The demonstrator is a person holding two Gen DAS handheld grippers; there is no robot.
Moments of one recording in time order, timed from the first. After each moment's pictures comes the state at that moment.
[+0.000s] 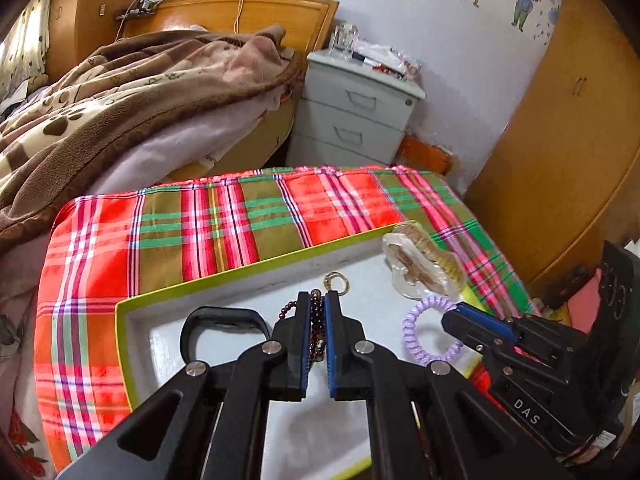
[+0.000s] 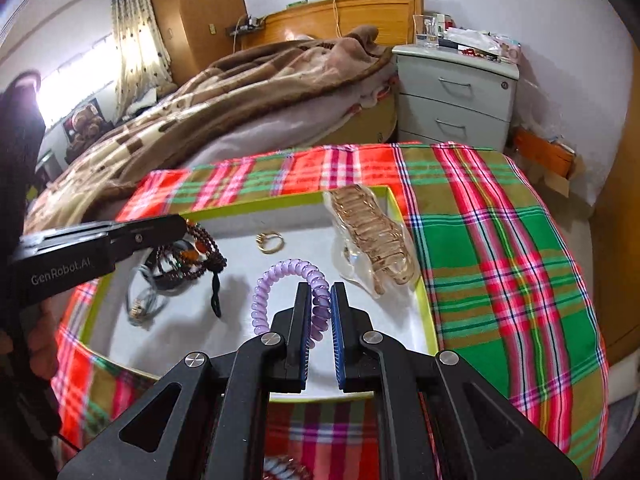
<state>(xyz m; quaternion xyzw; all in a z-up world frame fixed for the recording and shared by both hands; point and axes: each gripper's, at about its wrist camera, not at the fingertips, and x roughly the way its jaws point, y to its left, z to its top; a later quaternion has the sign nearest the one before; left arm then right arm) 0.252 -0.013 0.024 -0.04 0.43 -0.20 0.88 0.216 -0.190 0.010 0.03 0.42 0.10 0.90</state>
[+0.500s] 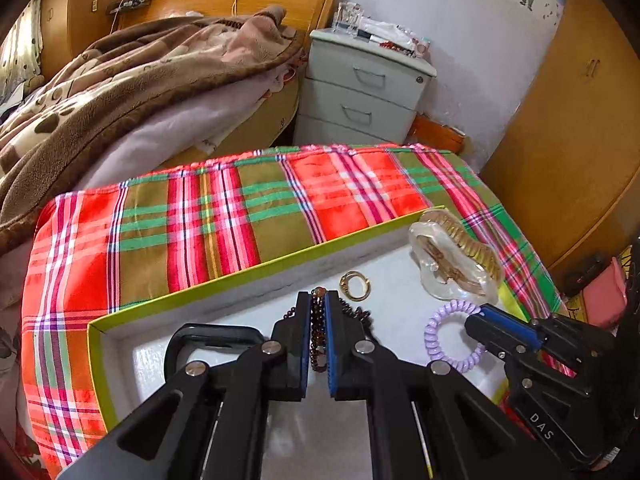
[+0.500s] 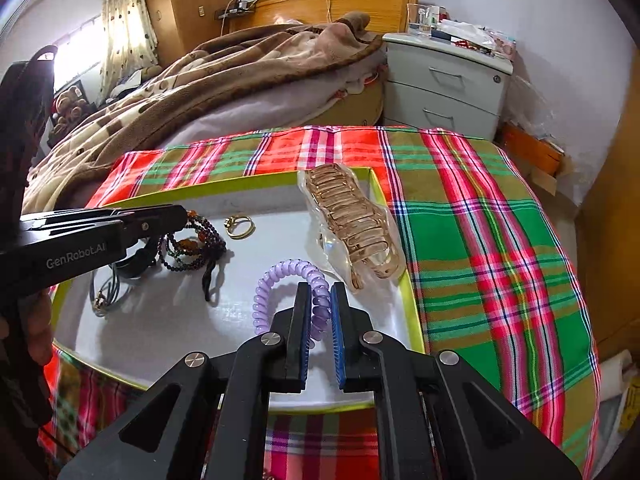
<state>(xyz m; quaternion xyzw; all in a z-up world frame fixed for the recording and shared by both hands) 0.276 -0.026 -0.002 -0.02 0.46 -0.19 0.87 0.226 -0.193 -0.004 0.00 0.44 0.07 0.89</state>
